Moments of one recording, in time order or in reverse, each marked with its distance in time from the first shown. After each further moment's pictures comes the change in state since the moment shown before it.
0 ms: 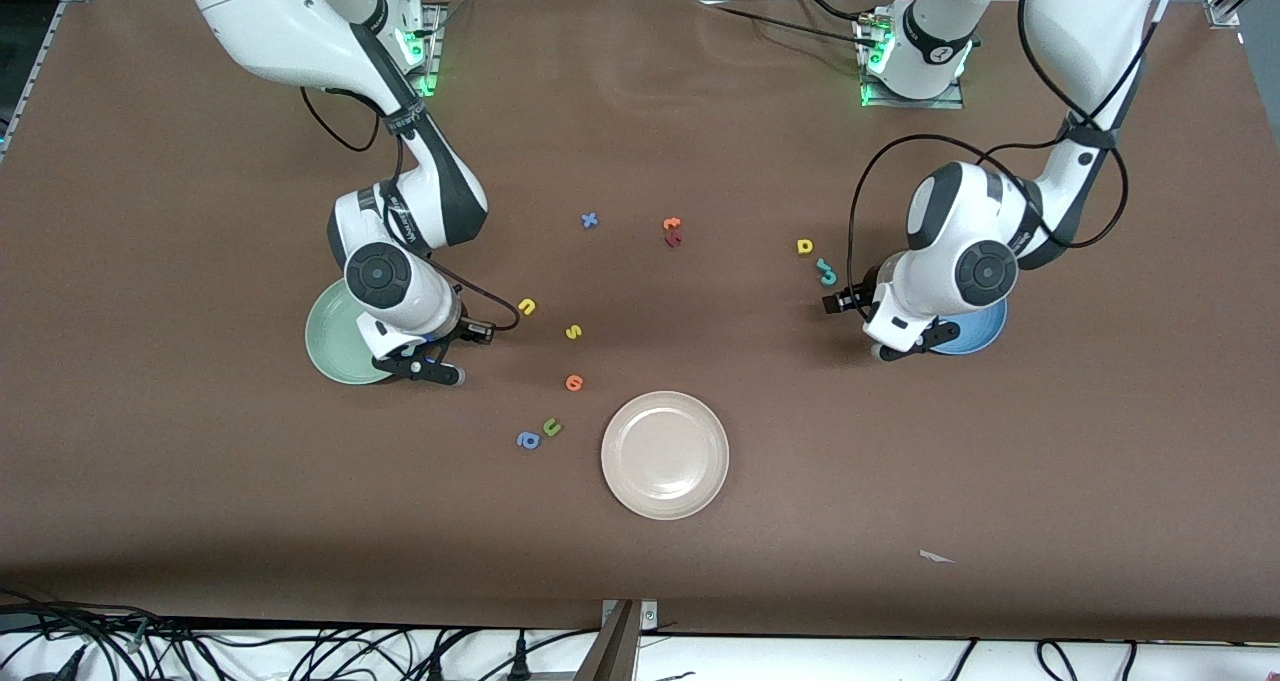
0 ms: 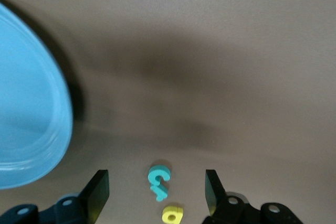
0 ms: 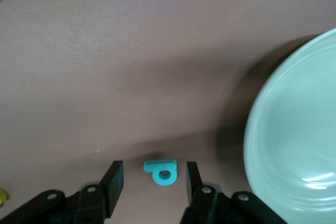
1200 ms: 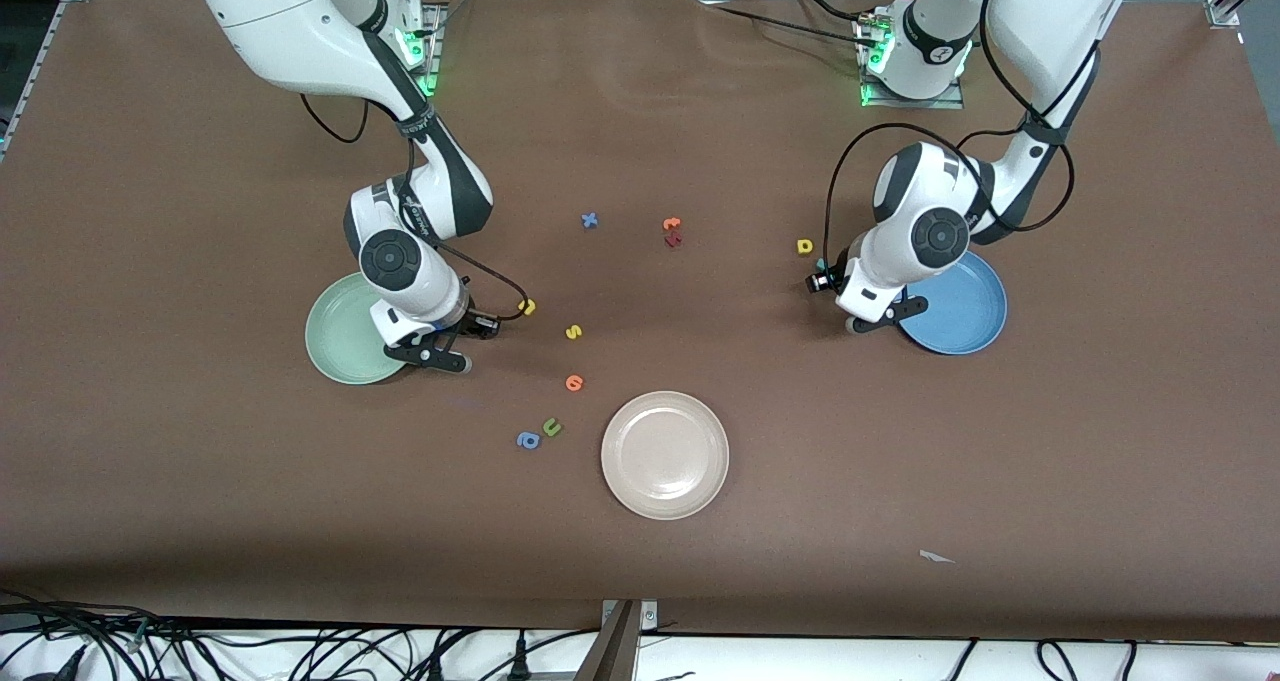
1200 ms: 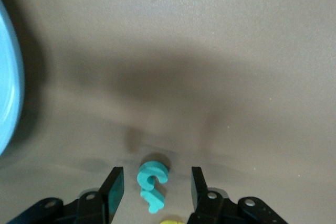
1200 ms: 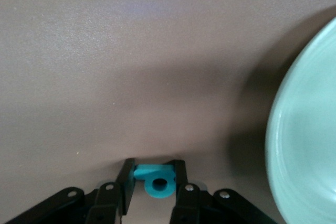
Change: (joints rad) left arm -0.040 -0.042 -0.020 -0.240 0.000 0.295 -0.048; right arm 0.009 0.004 0.000 -0.108 0.000 0.150 0.009
